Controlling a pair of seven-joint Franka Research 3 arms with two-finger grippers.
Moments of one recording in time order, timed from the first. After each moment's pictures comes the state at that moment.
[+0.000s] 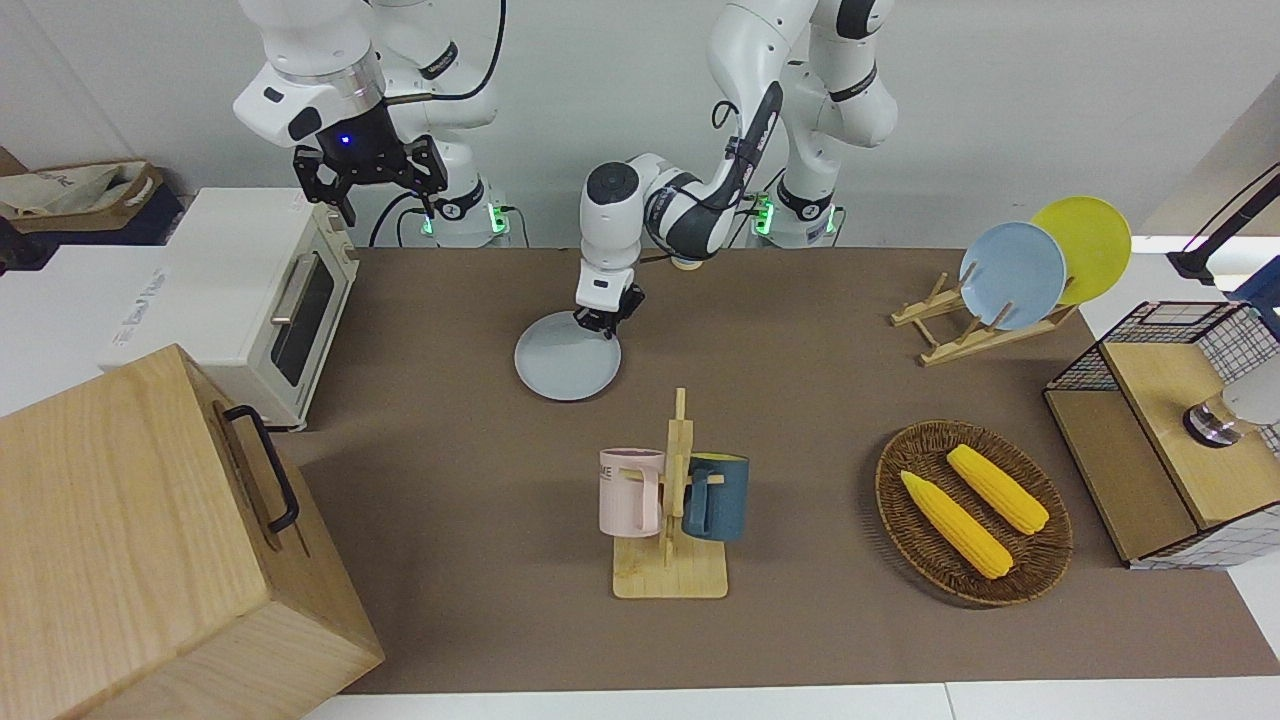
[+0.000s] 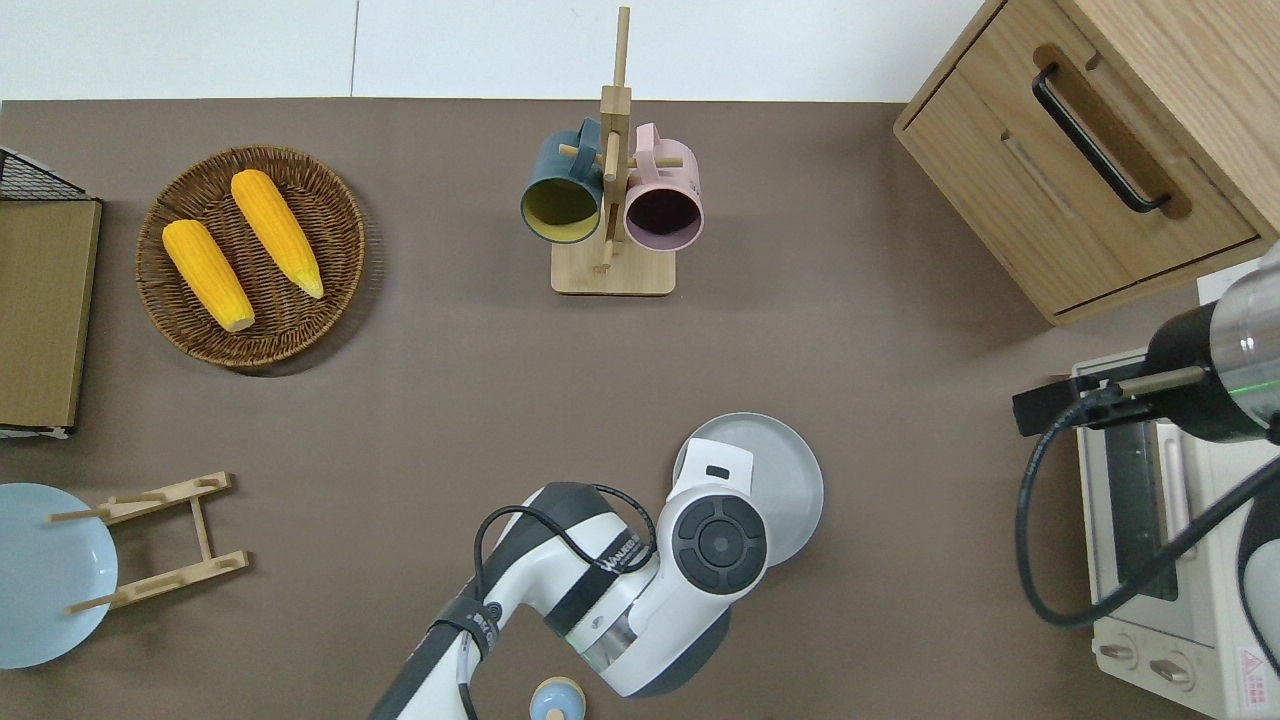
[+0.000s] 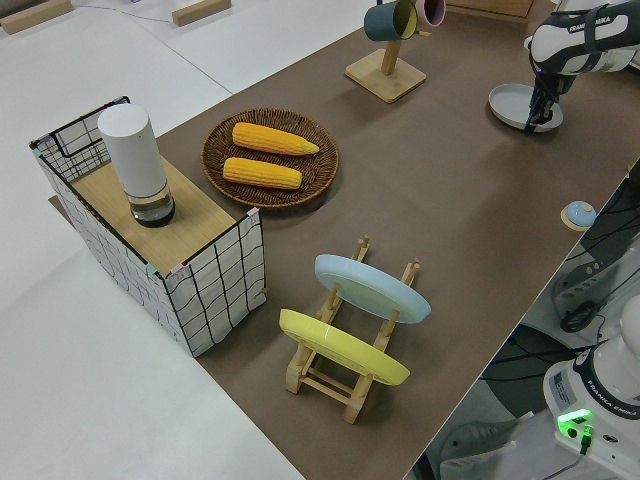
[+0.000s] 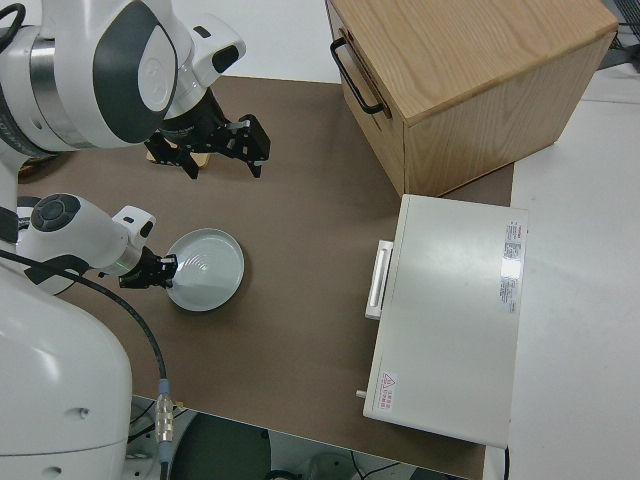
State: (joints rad) left arm -0.74 0.31 -0.13 -1.99 -0.03 2.29 -1.32; right arm 0.02 -0.01 0.12 -1.48 0.00 1.39 0.02
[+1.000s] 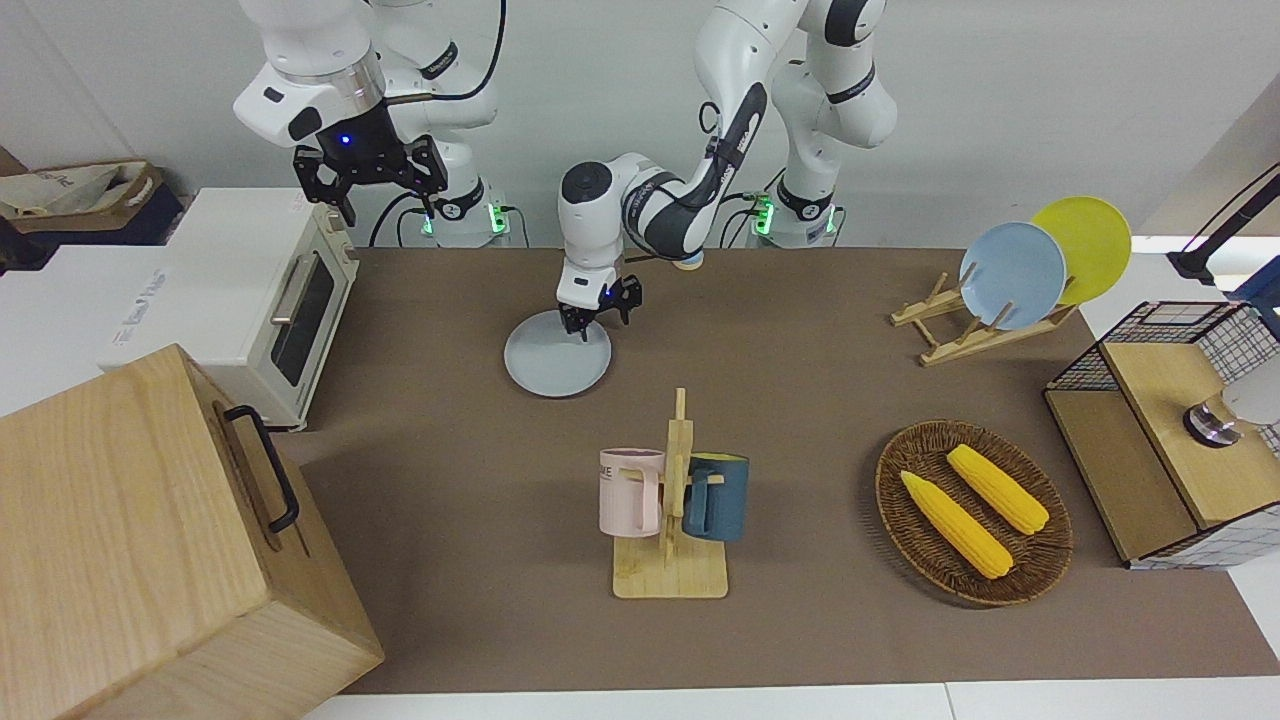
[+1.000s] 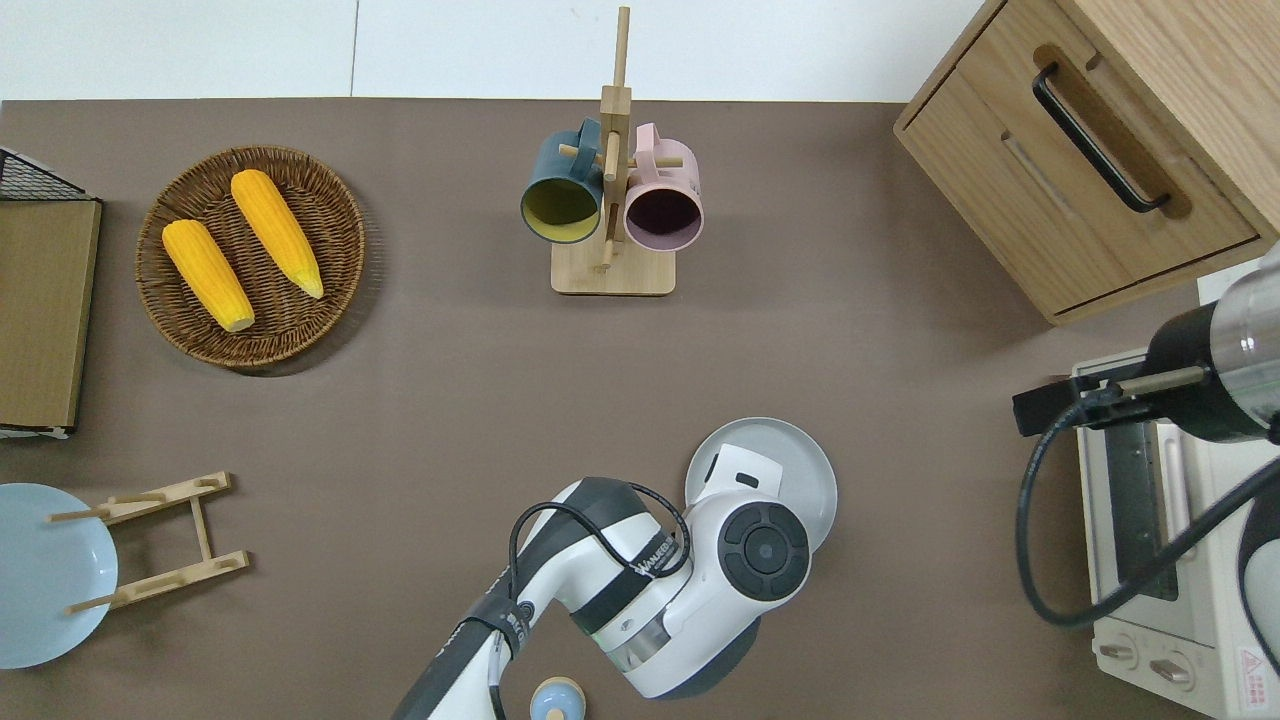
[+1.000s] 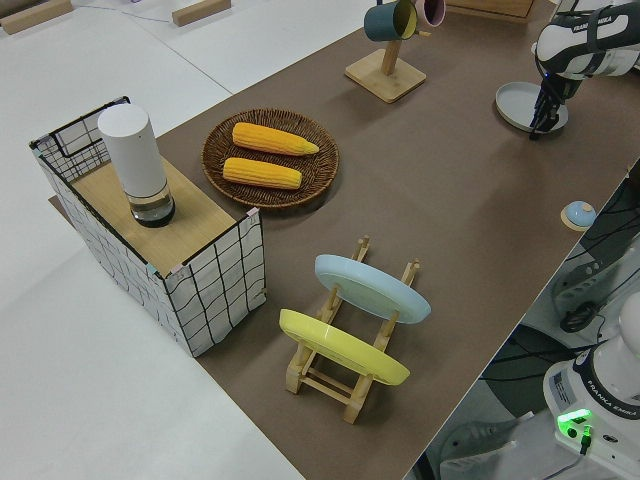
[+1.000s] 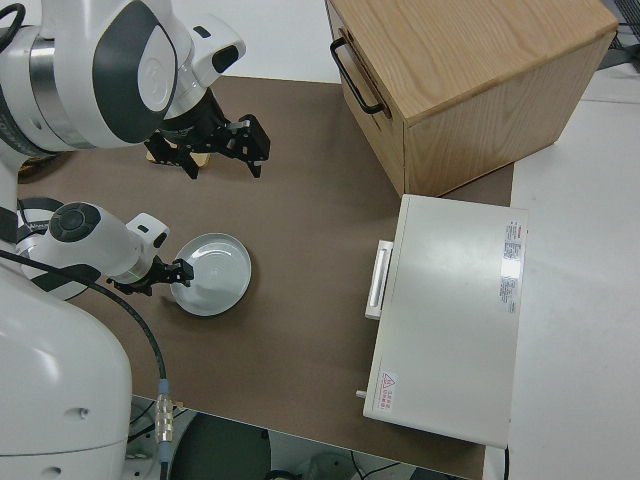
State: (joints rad) left arm -0.77 0.34 -0.12 -1.92 0.04 2.19 -1.26; right arm 0.02 -0.01 0.12 -1.48 0.00 1.39 0.02
